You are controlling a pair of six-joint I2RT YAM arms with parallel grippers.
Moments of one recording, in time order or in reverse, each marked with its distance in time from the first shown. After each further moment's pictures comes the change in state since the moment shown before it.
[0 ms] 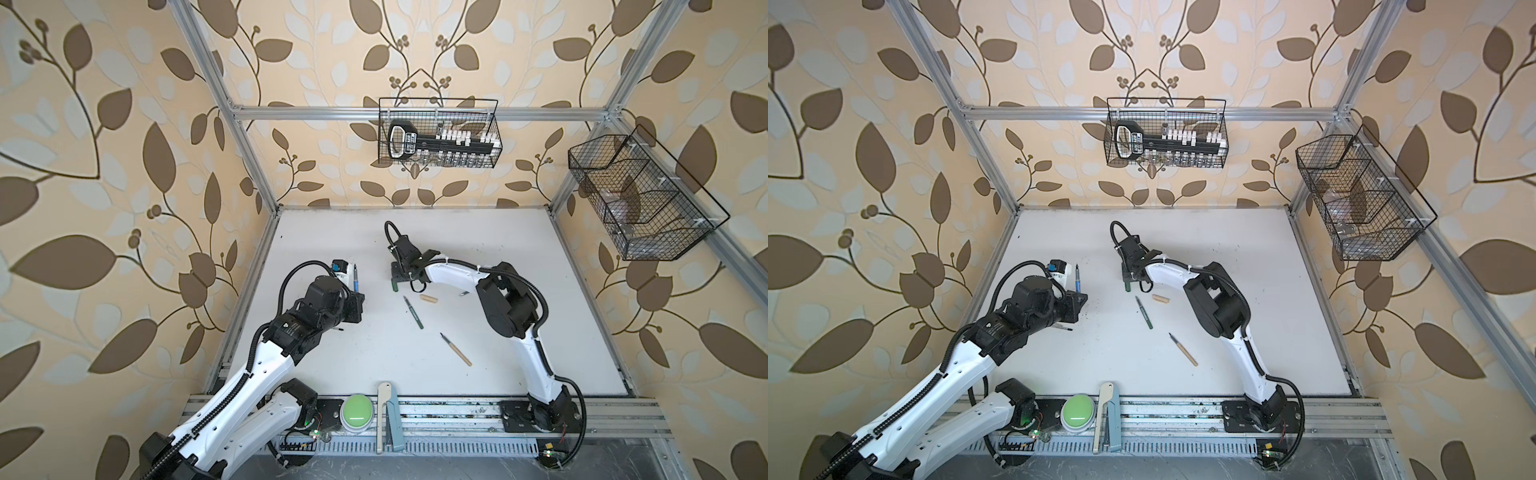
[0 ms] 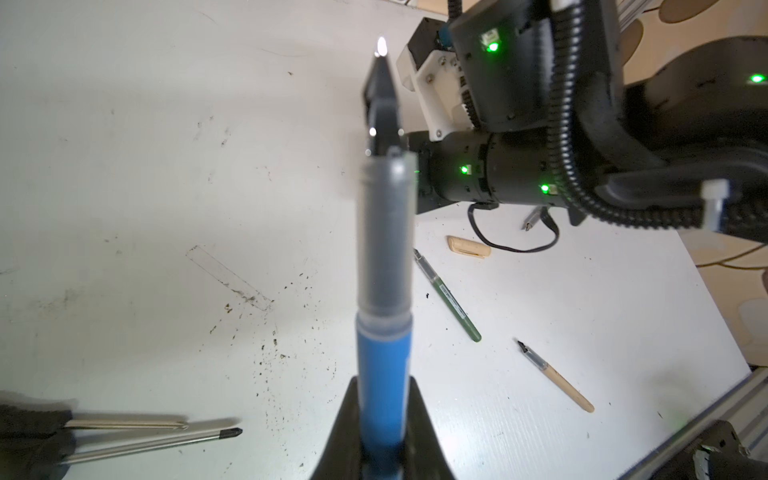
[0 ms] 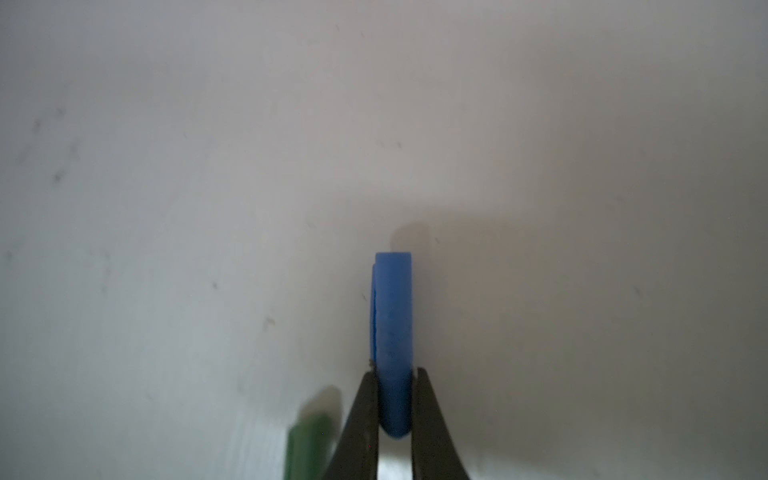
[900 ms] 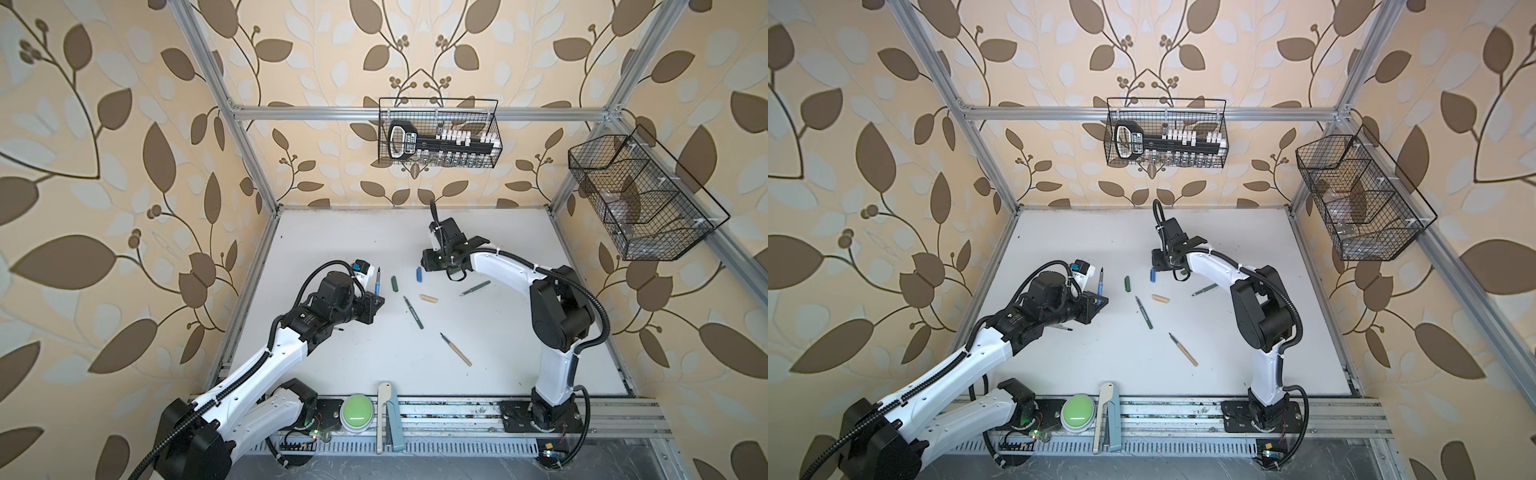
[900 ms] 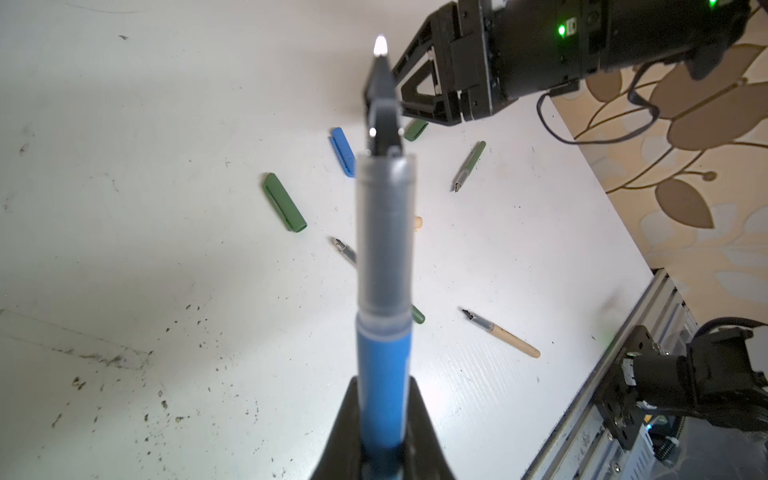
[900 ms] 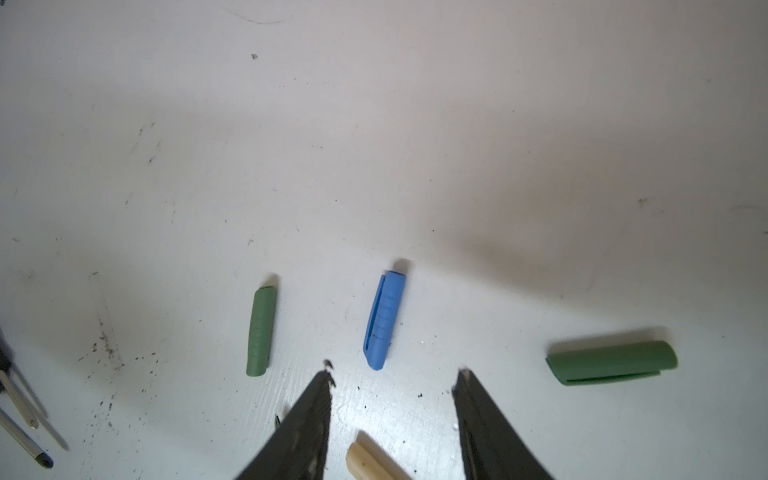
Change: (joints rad) left arm -0.010 0.133 -0.048 0.200 0.245 0.094; right arm -0.184 -0.262 -0.127 -0.092 -0.252 -0.181
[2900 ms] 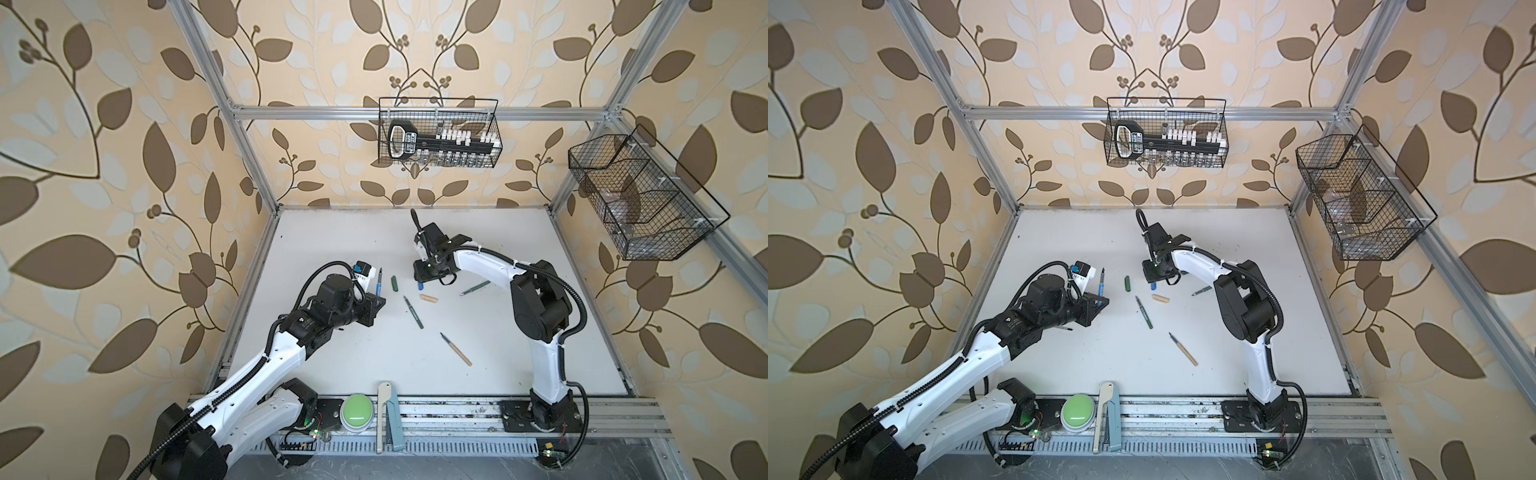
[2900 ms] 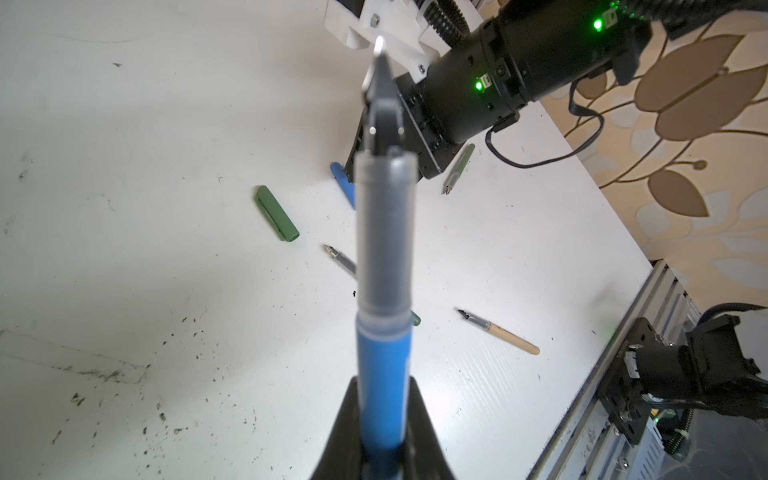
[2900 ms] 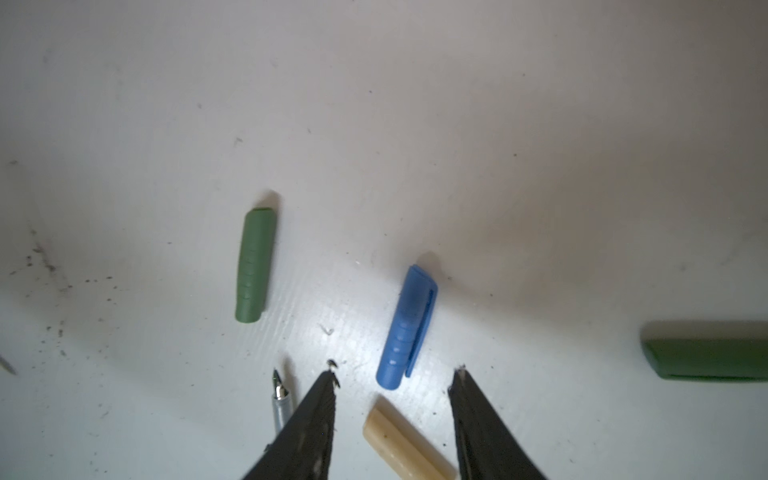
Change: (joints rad) left arm -0.020 -0.040 -0.021 0.017 -0.019 0.020; right arm 0.056 0.127 0.126 -0.211 -0.010 -0.061
